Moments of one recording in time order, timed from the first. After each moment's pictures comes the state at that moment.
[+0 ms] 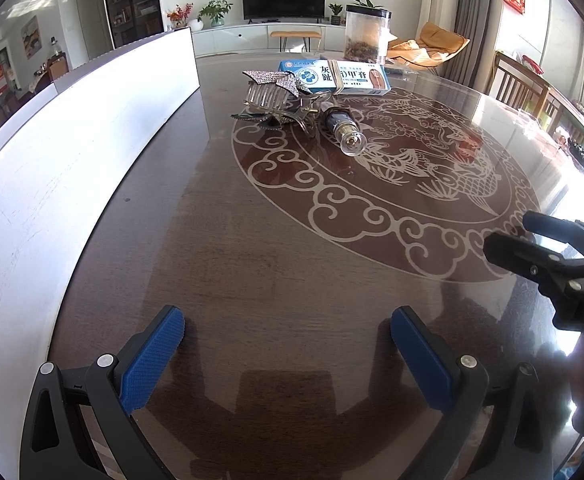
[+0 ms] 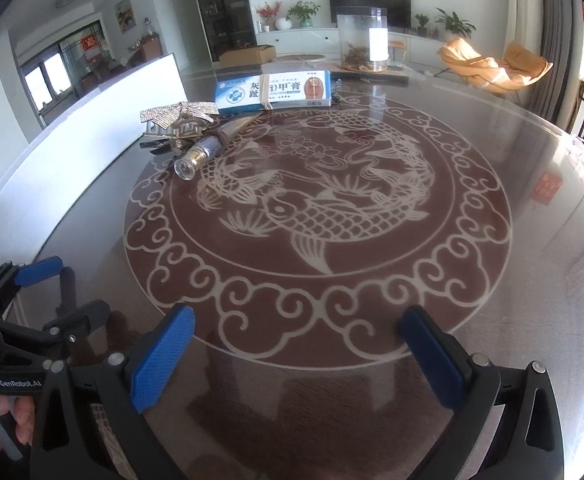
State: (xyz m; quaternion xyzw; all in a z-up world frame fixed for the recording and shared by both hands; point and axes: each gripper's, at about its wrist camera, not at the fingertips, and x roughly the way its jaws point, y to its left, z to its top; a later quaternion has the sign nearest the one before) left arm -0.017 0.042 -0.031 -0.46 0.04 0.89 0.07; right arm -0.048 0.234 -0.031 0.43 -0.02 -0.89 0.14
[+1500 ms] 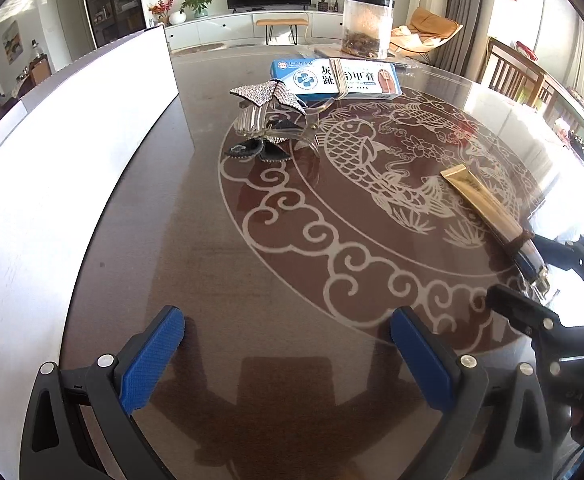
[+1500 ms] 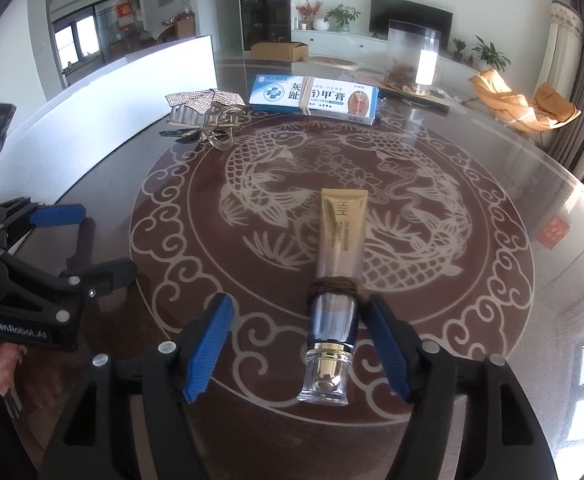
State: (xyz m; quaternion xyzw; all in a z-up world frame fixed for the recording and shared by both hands) left arm -0.095 0.048 -0.030 -0.49 0.05 0.87 0.09; right arm -0.043 0.218 -0.033 0.43 0.08 -0.89 0.15
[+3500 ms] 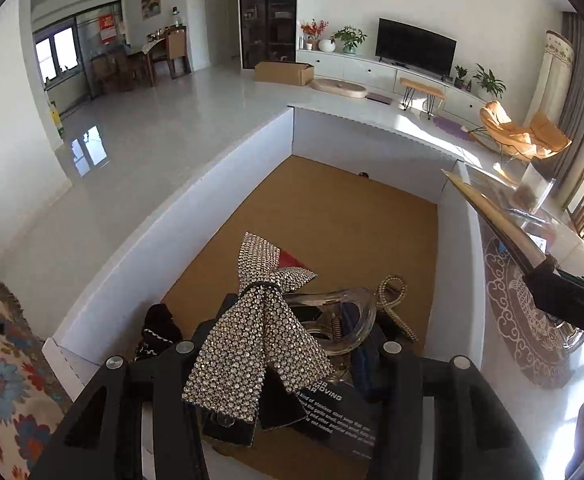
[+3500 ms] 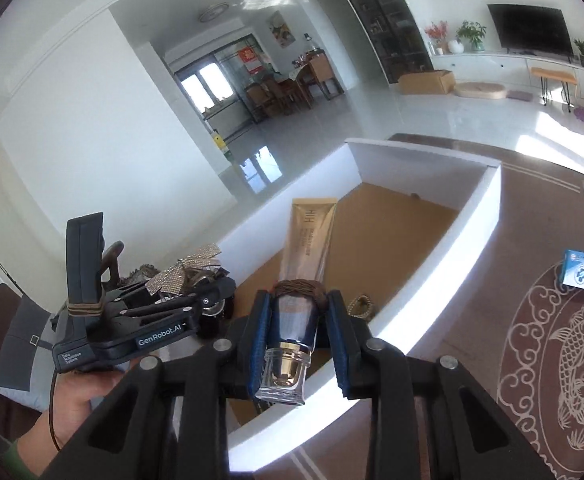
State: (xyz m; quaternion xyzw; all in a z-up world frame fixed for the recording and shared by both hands) left arm -0.042 -0.245 0.091 -0.44 -0.06 0.89 -0.11; right arm -0.065 -0.065 0.108 0.40 -0.05 -0.81 0.43
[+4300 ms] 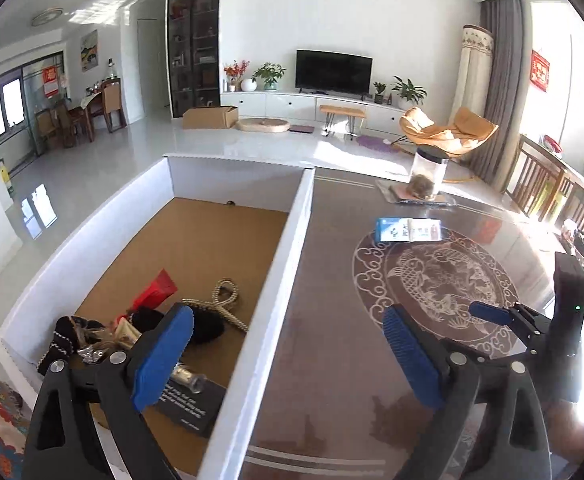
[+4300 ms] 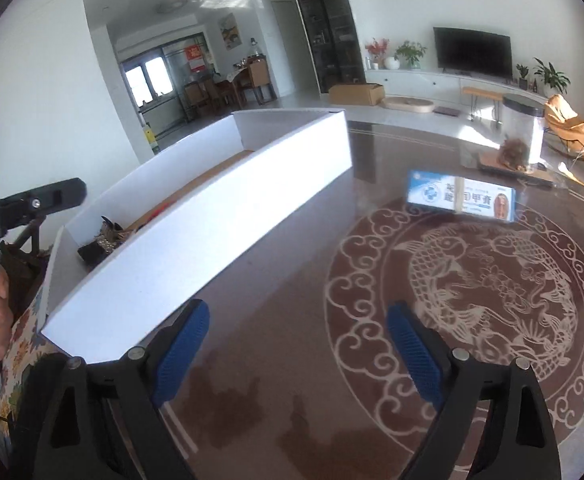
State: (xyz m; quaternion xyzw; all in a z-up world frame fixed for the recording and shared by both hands) left arm 0.002 -0.074 0.124 -0.35 -0.01 0.94 0.03; right arm -0.038 0.147 0.018 0.38 0.02 -0.89 0.25
